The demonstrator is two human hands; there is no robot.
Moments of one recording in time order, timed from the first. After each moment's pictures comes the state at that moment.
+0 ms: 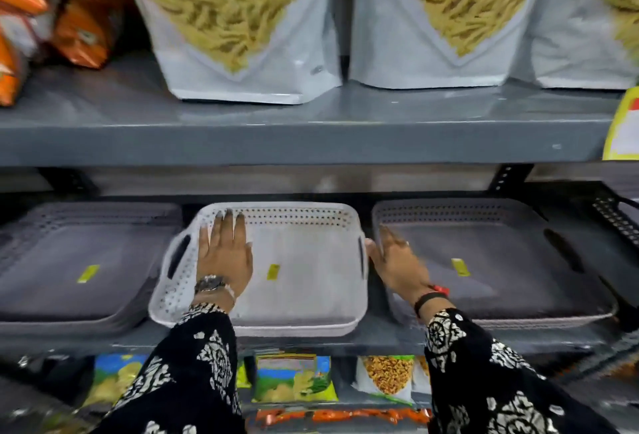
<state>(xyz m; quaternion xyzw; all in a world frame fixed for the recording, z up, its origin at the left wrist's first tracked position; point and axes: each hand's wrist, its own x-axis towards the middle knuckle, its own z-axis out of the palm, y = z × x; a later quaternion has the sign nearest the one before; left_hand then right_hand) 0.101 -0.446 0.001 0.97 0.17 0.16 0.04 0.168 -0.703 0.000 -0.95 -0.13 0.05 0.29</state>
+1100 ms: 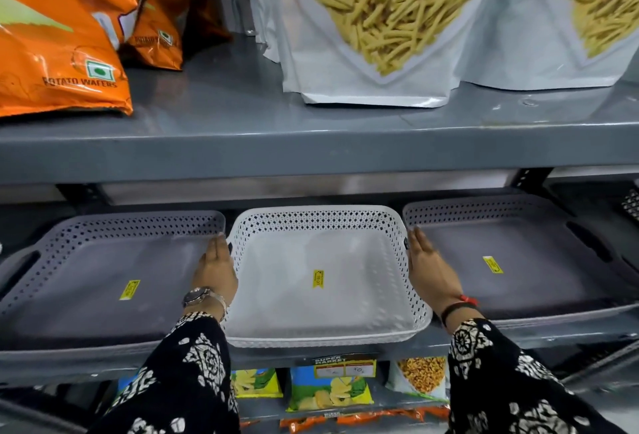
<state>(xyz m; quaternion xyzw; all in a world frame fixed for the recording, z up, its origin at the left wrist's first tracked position) 0.093 -0.320 -0.022 0.97 0.21 0.04 0.15 0.157 -0.645 -0.020 -0.98 -0.07 0.02 0.17</state>
